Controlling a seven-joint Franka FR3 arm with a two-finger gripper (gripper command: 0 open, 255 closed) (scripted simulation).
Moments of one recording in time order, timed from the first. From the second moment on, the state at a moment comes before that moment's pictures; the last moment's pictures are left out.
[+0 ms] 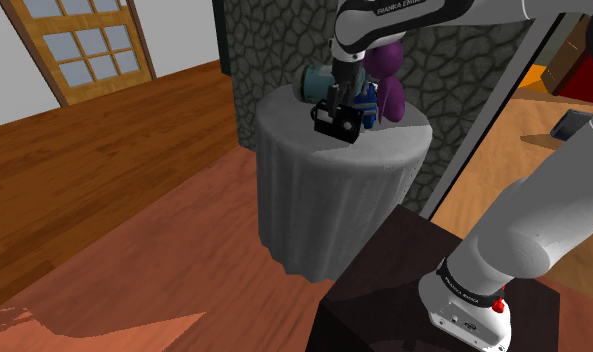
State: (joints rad) arm -0.10 -0.11 -0.11 -2.06 -0.07 1.99 -0.34
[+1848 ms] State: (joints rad) arm -0.10 -0.13 -0.11 -1.93 -0.07 1.83 -0.35
